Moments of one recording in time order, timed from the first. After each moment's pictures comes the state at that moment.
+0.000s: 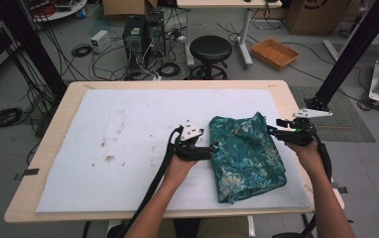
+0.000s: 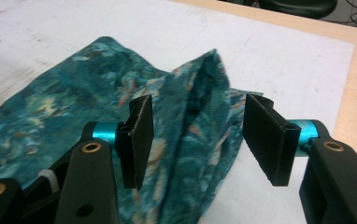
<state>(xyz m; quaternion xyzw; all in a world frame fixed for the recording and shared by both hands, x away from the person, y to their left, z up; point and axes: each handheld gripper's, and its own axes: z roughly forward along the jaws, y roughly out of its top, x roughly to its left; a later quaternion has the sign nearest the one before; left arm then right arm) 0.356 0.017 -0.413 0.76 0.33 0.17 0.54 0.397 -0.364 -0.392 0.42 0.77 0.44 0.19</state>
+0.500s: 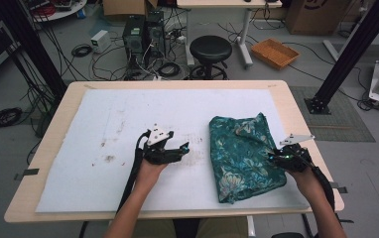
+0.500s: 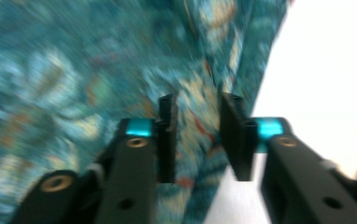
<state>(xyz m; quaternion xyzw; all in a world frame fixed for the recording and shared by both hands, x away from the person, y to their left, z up) 0.347 0.094 -0.420 0.74 0.37 0.20 0.52 0.341 -0.342 -0.428 0.43 0.83 0.28 0.21</state>
